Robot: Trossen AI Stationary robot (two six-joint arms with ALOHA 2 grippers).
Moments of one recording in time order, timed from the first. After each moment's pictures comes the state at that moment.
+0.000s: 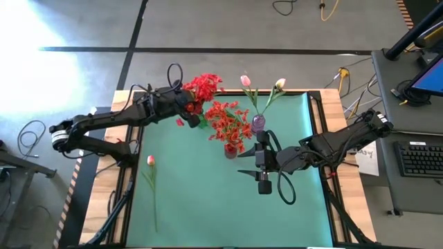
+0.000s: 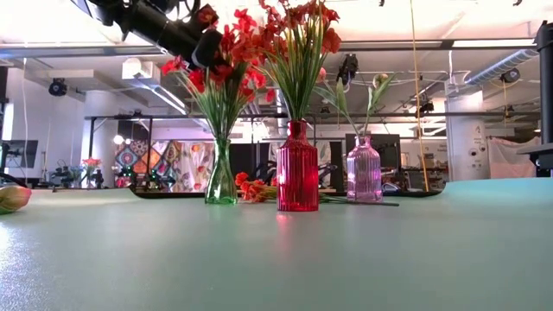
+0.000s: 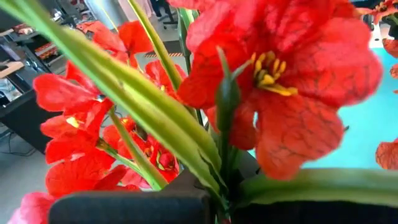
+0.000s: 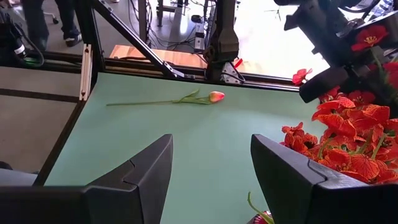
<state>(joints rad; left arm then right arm) 0.40 1.18 0.85 0.04 -0.18 0.25 0.41 1.42 1.44 -0.48 0.42 0.07</state>
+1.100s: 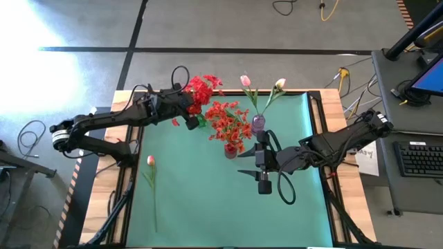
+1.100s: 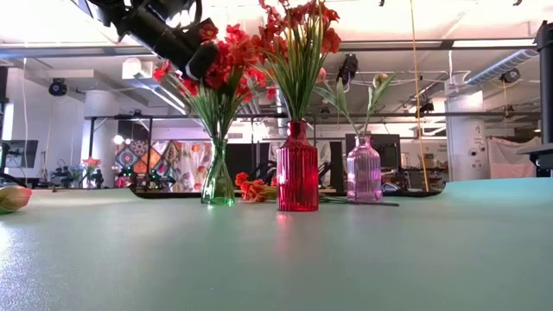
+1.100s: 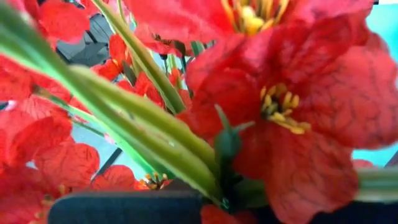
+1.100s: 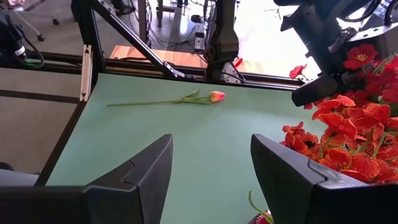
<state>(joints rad) 0.40 1.19 0.85 -0.09 -0.23 0.22 0.41 1.42 1.44 -0.48 0.42 0.08</state>
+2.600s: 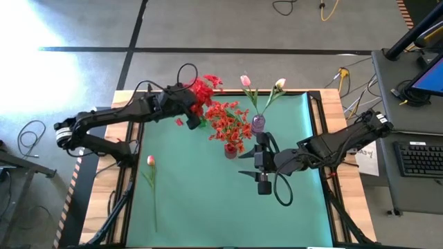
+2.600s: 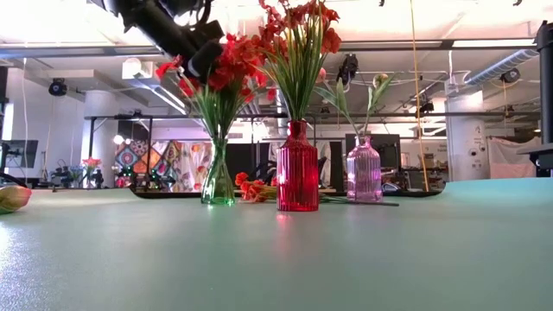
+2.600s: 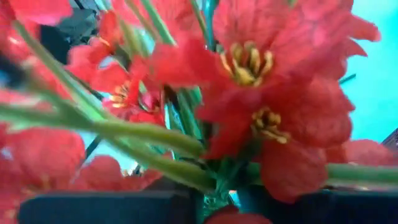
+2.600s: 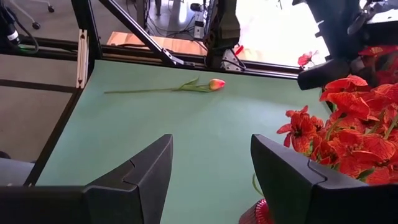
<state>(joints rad) 0.40 1.25 0.97 -0.28 -0.23 0.15 0.41 1.42 1.41 -0.49 0.42 0.09</state>
